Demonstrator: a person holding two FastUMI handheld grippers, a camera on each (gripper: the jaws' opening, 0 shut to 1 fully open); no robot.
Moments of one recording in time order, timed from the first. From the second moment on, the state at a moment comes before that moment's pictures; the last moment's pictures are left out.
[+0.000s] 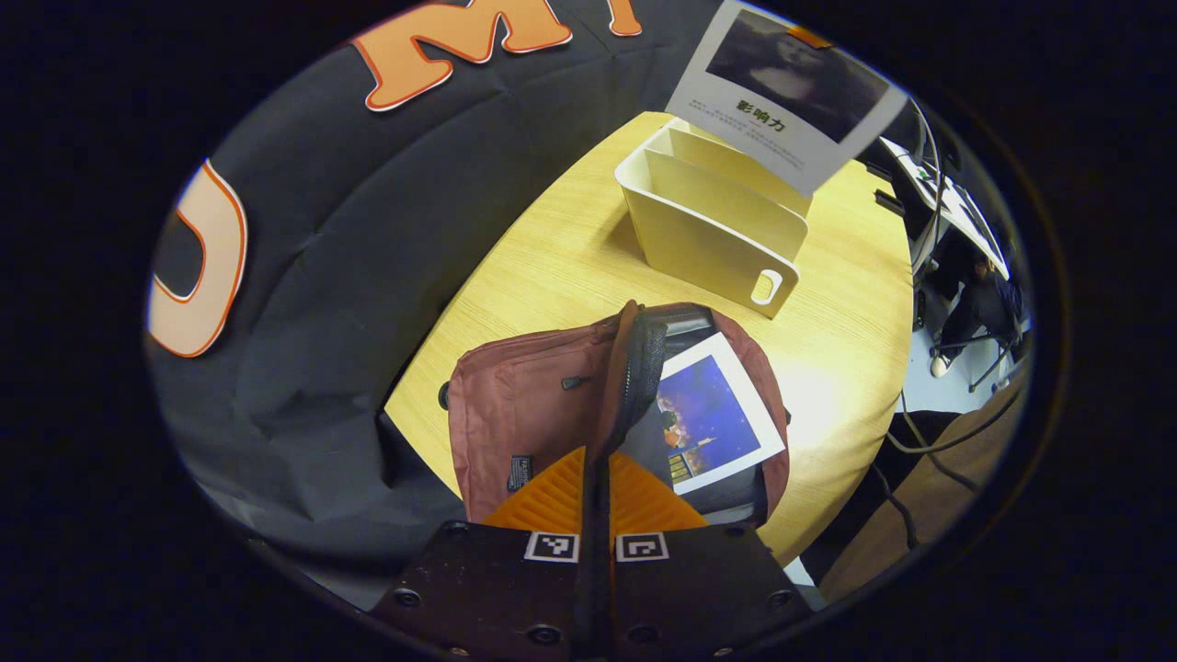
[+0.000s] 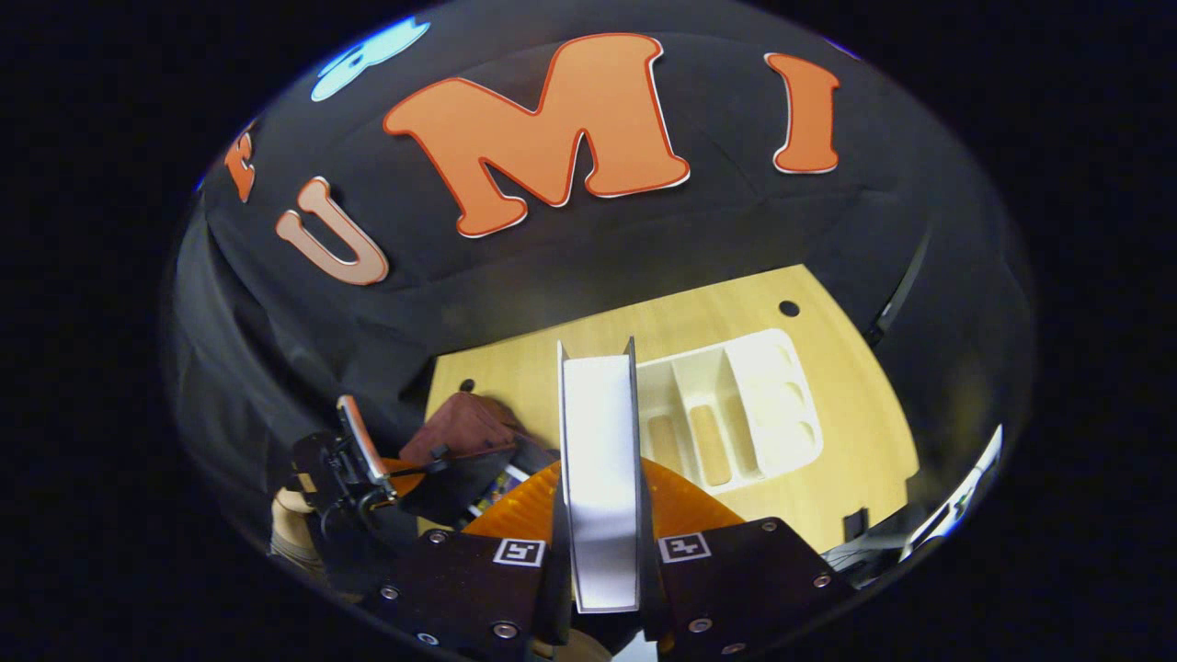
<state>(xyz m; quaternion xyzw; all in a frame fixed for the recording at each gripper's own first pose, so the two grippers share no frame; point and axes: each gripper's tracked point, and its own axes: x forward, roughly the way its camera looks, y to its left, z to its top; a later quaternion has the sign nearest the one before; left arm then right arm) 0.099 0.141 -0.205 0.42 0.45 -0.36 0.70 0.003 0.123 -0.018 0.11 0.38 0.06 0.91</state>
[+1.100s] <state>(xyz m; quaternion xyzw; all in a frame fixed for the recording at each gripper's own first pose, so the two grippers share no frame) 0.090 0.124 -0.159 0.46 0.43 -0.36 0.69 -0.003 0.258 -0.244 0.41 0.40 0.10 0.81</state>
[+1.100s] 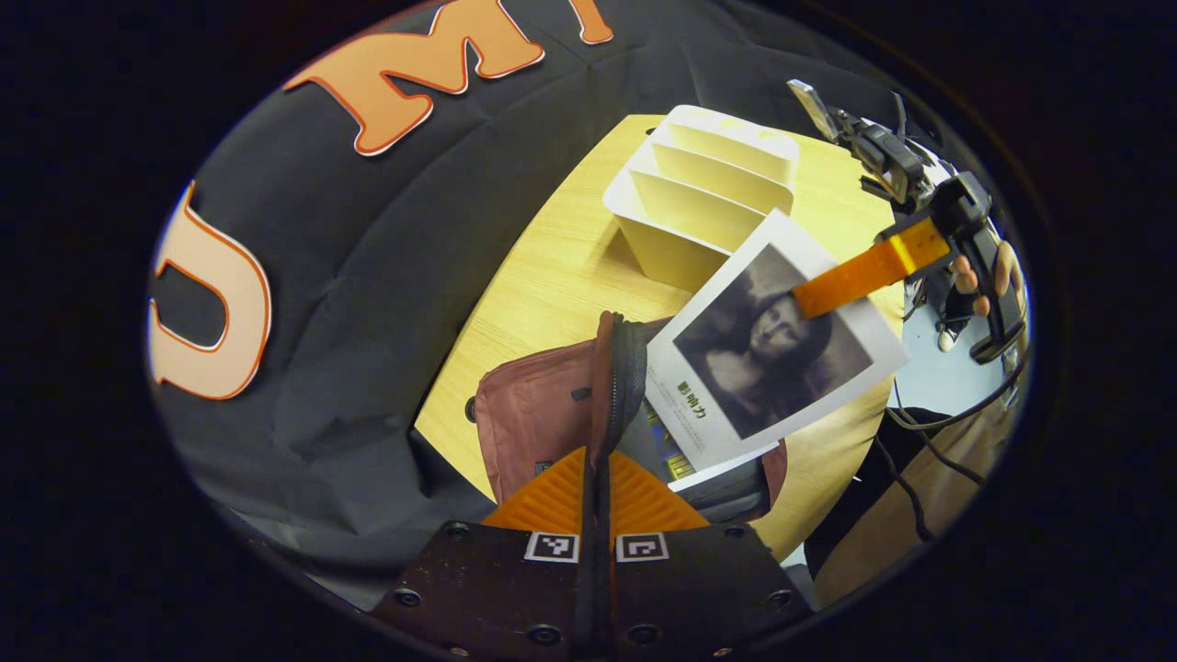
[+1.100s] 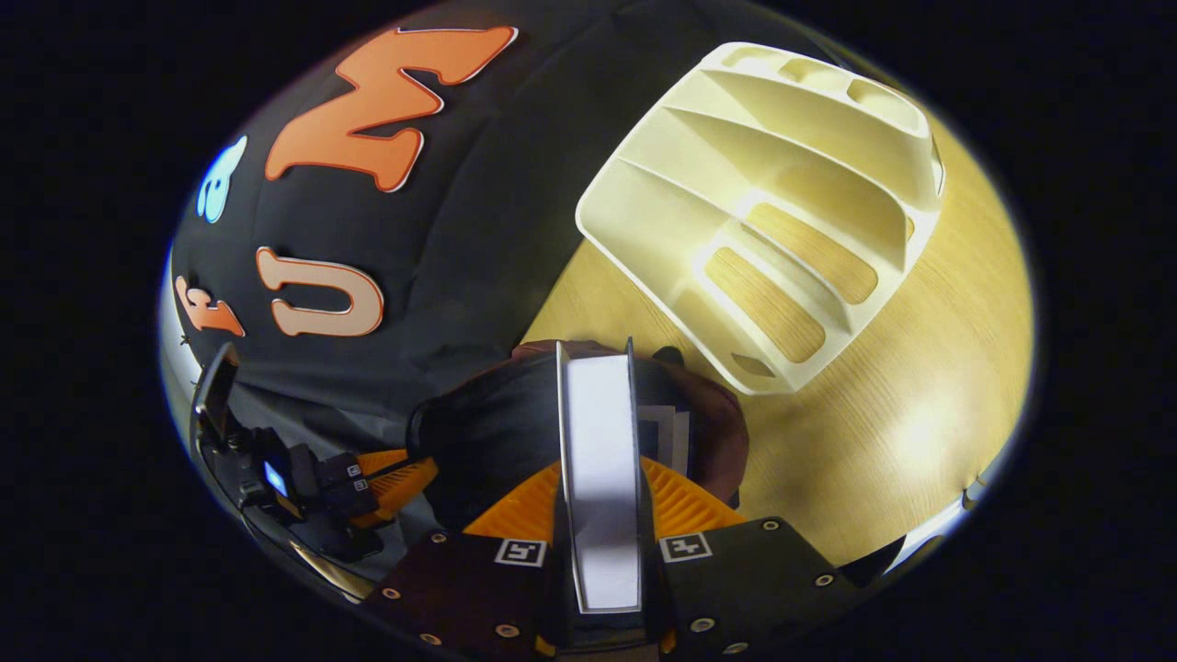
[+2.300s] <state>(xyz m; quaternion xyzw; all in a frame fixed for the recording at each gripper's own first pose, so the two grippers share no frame) 0.098 0.117 -0.163 0.46 0.43 -0.36 0.69 0.002 0.291 -0.303 0.27 0.48 0.08 0.83</state>
